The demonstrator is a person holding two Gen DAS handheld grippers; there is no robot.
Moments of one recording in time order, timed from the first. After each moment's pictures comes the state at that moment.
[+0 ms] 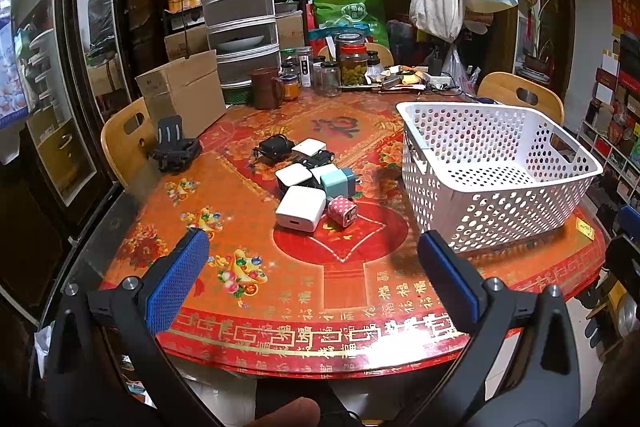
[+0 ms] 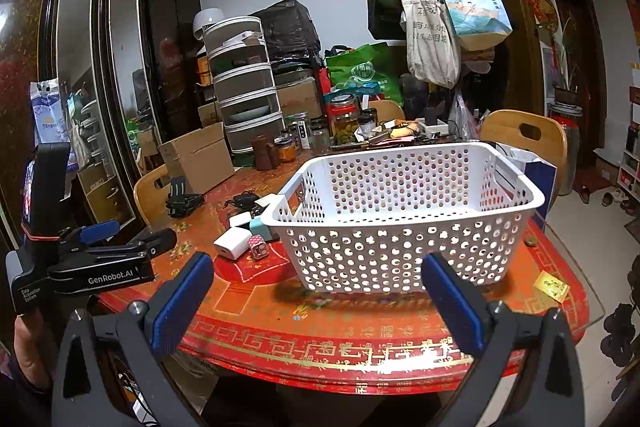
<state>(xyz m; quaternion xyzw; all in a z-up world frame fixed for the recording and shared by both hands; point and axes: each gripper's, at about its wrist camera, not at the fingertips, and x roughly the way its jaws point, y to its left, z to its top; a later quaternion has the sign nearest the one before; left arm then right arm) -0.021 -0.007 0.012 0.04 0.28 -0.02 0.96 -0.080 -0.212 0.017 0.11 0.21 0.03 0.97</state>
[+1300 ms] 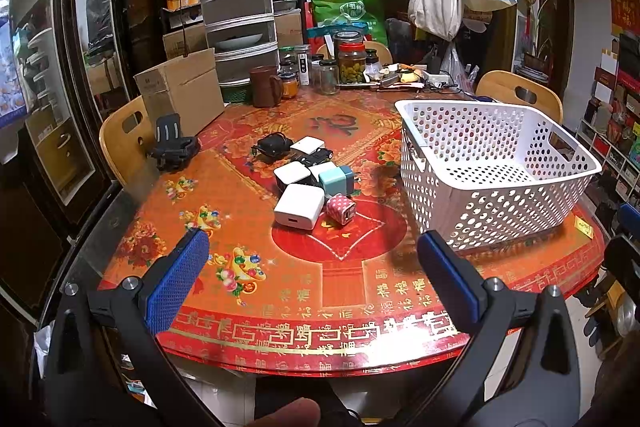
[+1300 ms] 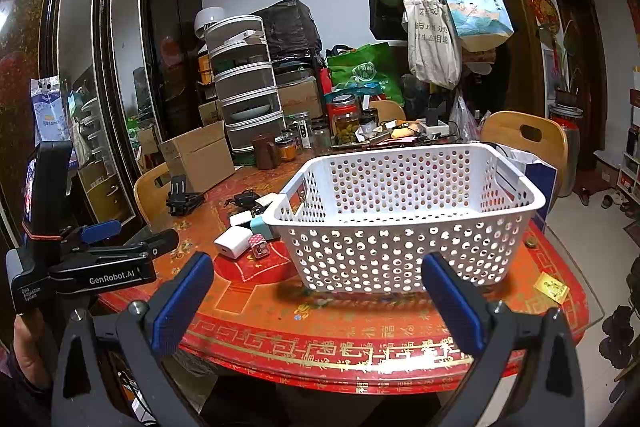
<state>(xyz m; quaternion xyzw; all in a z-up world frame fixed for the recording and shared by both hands) -0.020 -0.008 0.008 0.04 0.29 -0.02 0.96 -0.080 -0.210 0.017 0.11 0.21 0.03 0.97</state>
